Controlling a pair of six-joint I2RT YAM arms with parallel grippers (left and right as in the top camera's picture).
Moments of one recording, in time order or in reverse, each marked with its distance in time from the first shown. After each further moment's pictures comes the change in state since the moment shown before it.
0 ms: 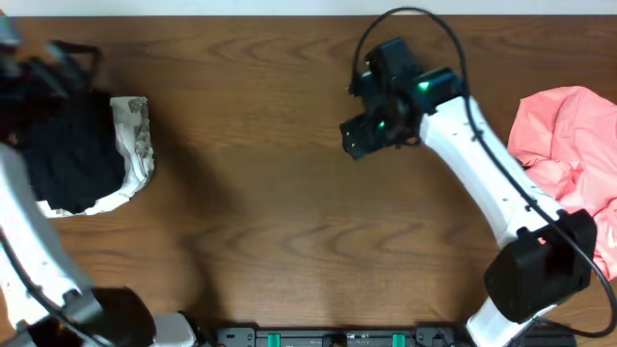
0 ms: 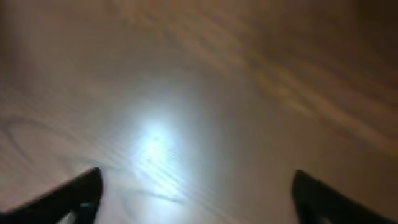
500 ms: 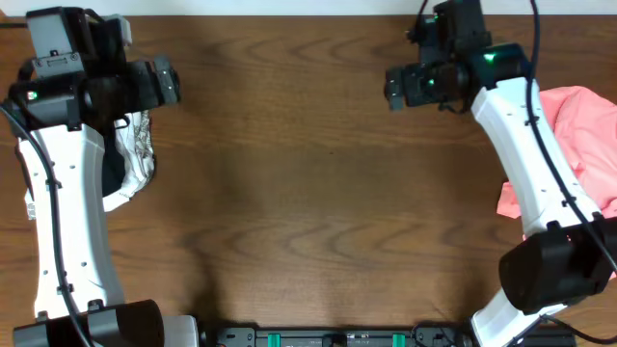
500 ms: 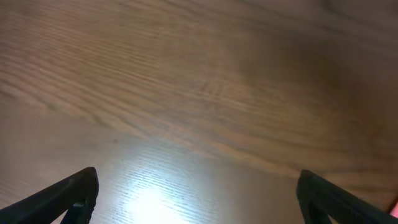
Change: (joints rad) left arm -0.362 -0.017 -0.001 -0.124 -0.503 0.054; right arm -0.211 0.000 0.099 0.093 0.037 0.001
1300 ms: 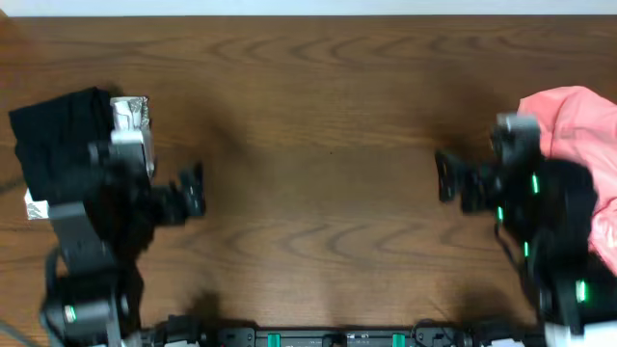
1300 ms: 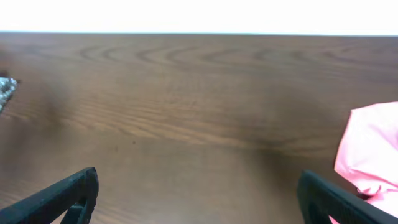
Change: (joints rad) left arm -0.044 -0.830 -0.720 0.215 0.044 0.040; right arm -0.061 -1.089 -0.857 0.327 0.019 0.089
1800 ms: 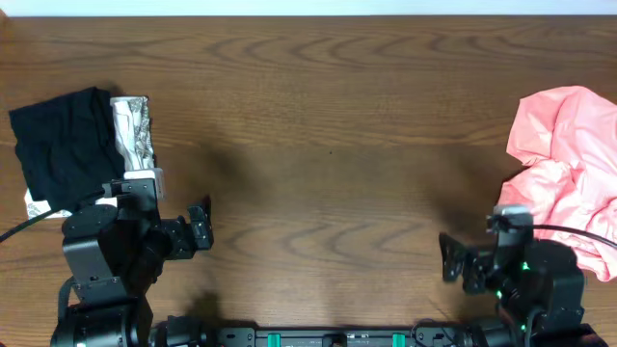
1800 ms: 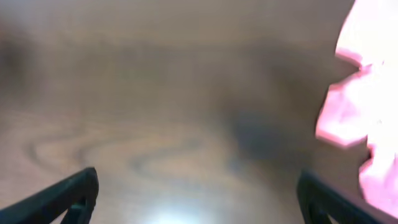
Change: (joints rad) left arm 0.000 -0.108 -0.075 -0.115 0.000 0.000; right arm 0.000 -0.332 -0.188 -0.417 0.021 0.019
